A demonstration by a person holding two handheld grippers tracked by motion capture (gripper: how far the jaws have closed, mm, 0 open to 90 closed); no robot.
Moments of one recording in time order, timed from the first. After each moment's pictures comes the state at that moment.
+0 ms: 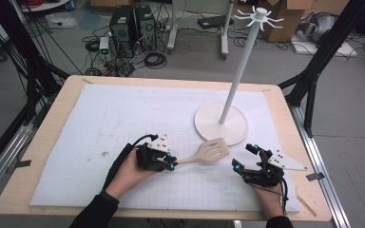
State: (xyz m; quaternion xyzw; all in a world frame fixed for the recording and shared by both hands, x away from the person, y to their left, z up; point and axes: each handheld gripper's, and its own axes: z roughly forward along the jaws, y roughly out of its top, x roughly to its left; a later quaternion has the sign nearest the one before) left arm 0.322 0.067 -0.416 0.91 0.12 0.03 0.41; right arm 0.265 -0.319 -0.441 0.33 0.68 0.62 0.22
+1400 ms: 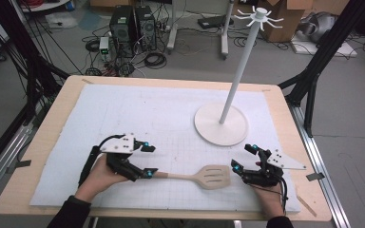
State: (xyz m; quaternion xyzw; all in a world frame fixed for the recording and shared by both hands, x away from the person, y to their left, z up) left arm 0.302 0.153 -0.405 0.82 0.11 0.05 0.56; right arm 0.267 -0.316 -0.440 0.31 0.70 0.61 0.21
